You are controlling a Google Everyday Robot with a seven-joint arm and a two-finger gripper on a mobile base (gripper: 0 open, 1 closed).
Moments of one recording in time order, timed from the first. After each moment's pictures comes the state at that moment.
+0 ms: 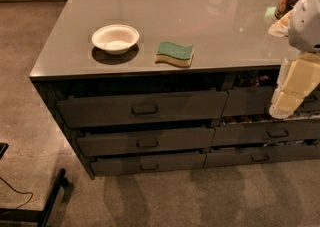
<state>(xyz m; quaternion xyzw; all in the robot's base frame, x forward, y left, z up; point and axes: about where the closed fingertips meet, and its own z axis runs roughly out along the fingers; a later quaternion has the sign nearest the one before) 0.438 -0.217 0.976 -0.60 0.78 -0.03 0.16</state>
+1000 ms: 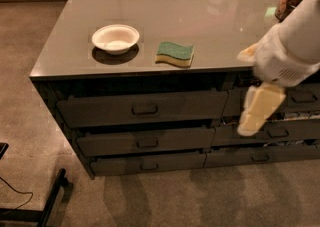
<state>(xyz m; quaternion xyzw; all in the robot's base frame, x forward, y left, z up) 0.453 -0.187 0.911 -0.63 0.76 0.01 0.18</state>
